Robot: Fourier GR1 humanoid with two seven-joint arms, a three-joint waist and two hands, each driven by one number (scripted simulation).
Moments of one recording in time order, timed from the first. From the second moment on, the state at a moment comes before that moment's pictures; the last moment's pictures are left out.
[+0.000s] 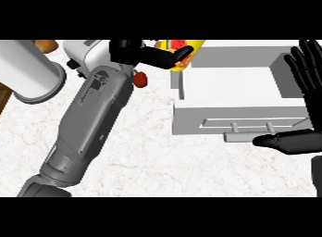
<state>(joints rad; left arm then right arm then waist) -1.03 0.00 0.02 -0.84 0.13 0.16 -0.39 -0.26 -0.21 -0.15 -1.82 -0.09 0.18 0.08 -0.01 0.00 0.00</state>
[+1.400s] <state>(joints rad) -1.28 0.00 -0.33 -0.32 0.34 0.27 -0.25 -0.40 -0.19 -0.08 -1.78 -0.15 0.25 0.07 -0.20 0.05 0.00</state>
